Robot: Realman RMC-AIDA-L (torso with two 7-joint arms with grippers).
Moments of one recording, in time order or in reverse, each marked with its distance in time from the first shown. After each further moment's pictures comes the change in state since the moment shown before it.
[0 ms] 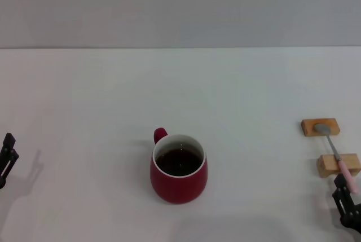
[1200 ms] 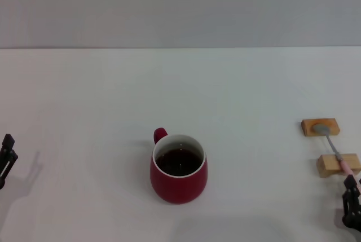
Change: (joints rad) left arm 0.003 0.002 0.000 0.000 0.001 0.001 0.000; right arm -0.003 0.001 0.010 0.002 0.006 0.001 -0.006
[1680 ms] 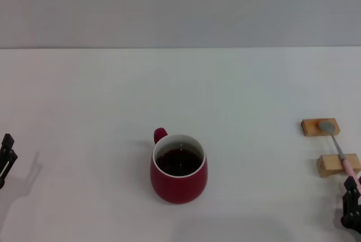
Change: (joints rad) left arm 0.000 0.000 0.000 0.001 0.000 0.004 0.000; right arm 0.003 0.001 -0.003 0.000 0.002 0.011 -0.010
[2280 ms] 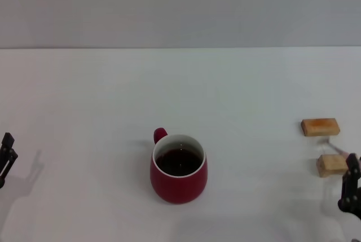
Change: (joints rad) left arm 0.001 -0.002 0.000 -0.001 0.000 0.010 0.000; right arm 0.010 -0.014 -0.006 0.162 -0.006 -0.192 -0.296
